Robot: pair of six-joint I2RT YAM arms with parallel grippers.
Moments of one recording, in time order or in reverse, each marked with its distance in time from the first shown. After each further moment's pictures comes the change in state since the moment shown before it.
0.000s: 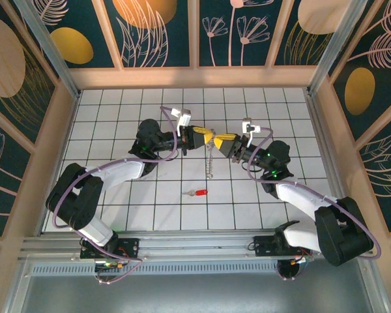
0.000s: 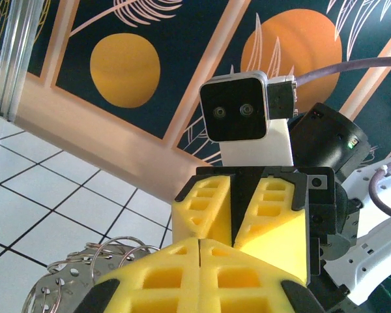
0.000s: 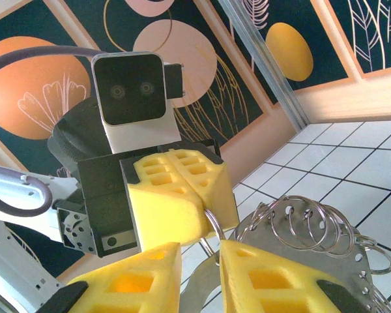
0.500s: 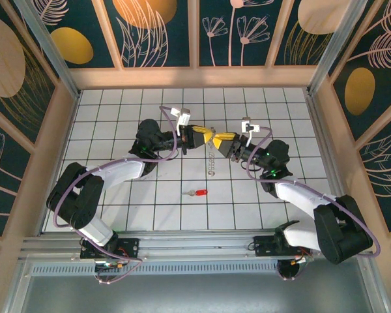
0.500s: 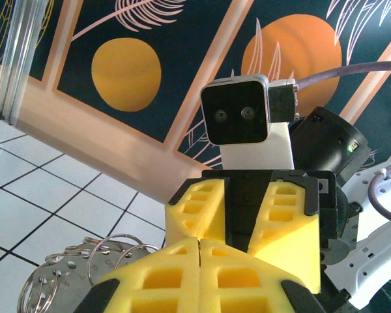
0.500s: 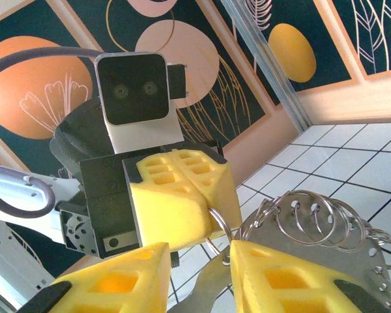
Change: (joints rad) left arm 0.002 0.007 0.000 0.024 -0.002 -0.011; right arm 0.006 0.016 0.010 0.011 0.000 0.000
